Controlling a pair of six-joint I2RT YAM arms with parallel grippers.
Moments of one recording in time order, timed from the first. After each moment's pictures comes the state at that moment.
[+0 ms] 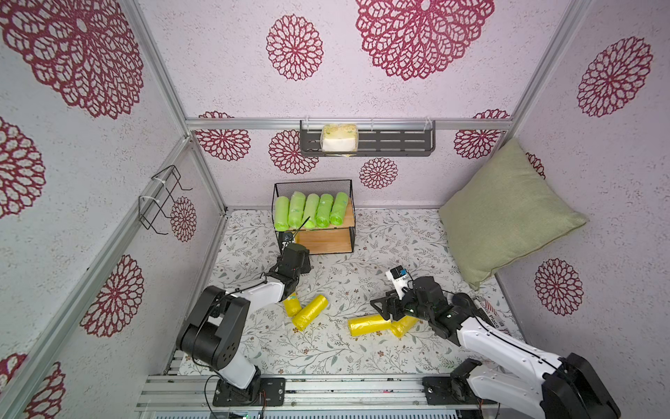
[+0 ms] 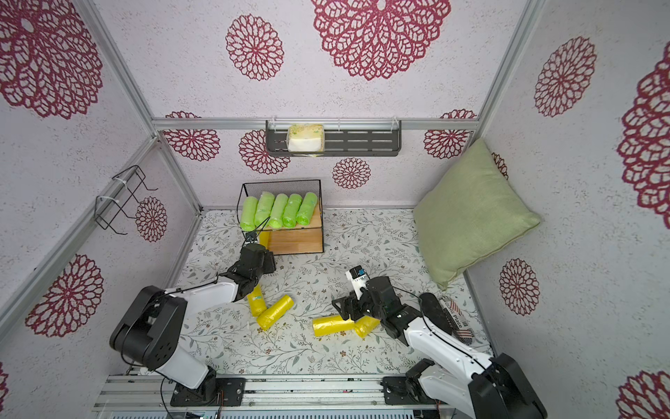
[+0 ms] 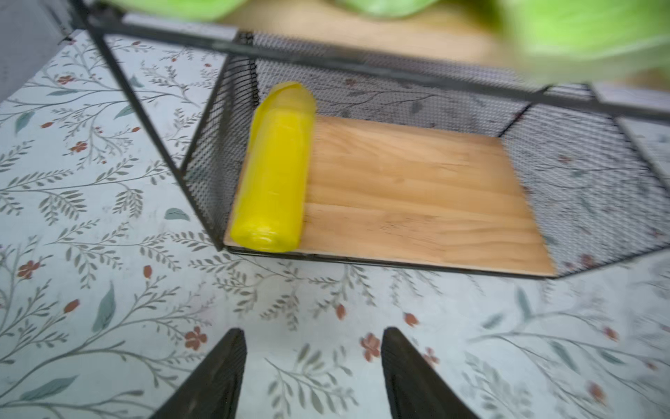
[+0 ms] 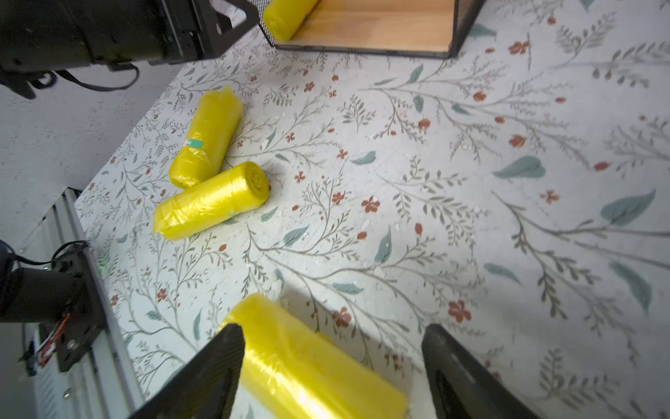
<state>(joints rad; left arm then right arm) -0.42 1.57 0.78 0.16 -0.36 -0.42 0.64 1.02 0.46 -0.07 -0.29 0.33</state>
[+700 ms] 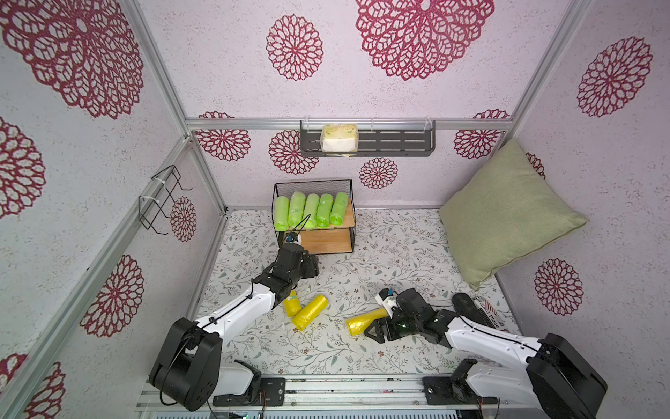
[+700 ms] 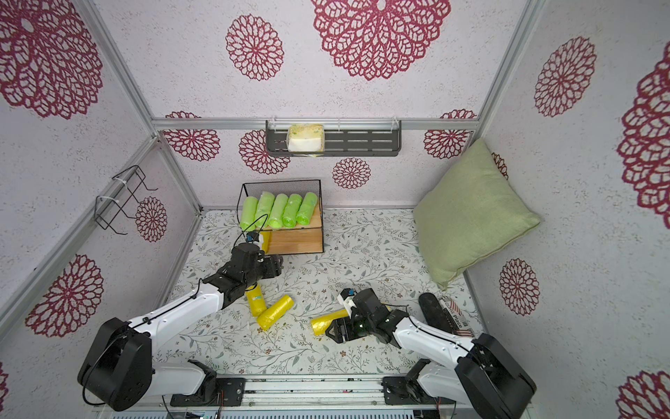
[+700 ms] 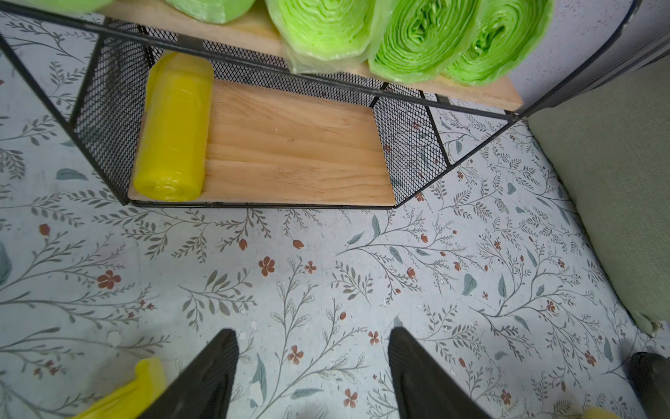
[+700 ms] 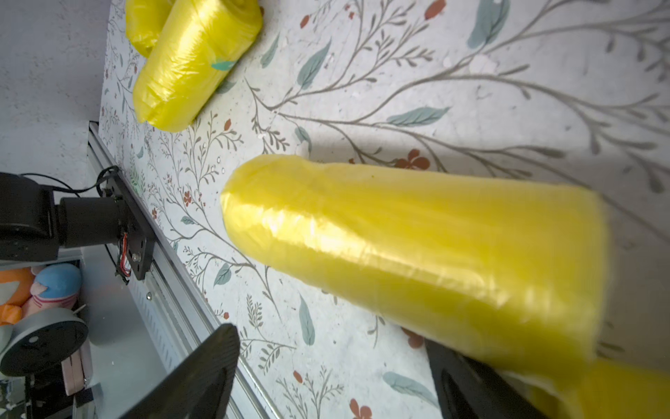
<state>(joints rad) -0.45 1.37 0.80 -0.07 -0.12 -0.50 0.75 1.19 0.43 -0.13 -0.41 0.54</state>
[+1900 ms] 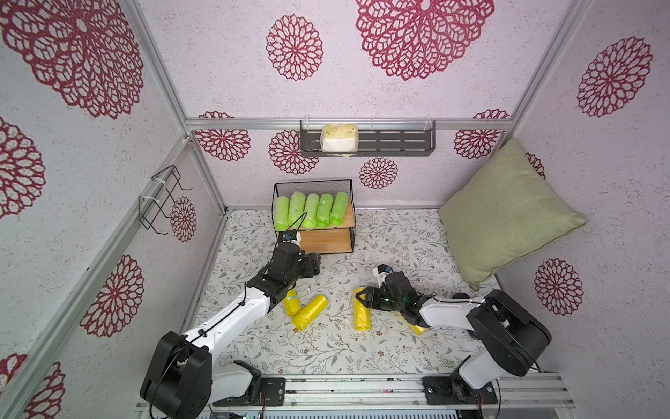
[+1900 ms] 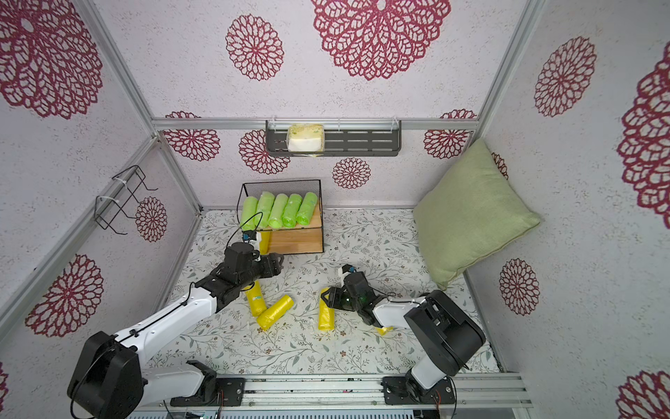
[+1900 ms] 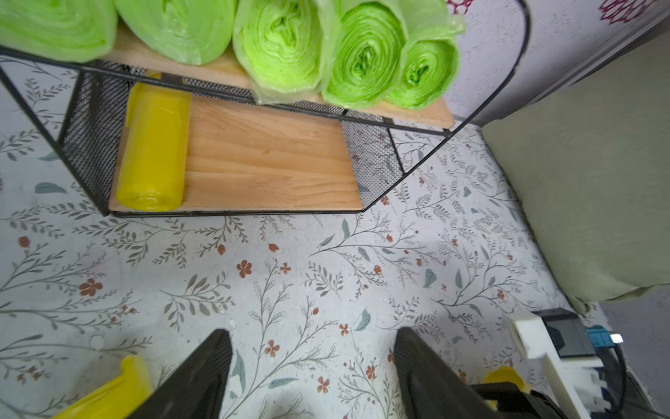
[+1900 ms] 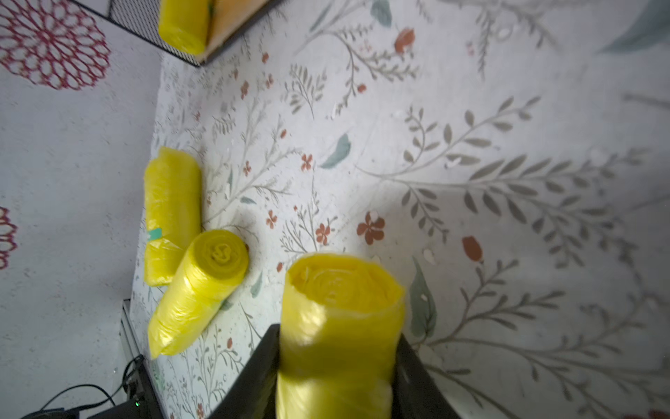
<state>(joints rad) -0.45 1.27 0.79 -0.06 -0.02 -0.52 0.68 1.55 0.54 0.38 -0.25 0.83</state>
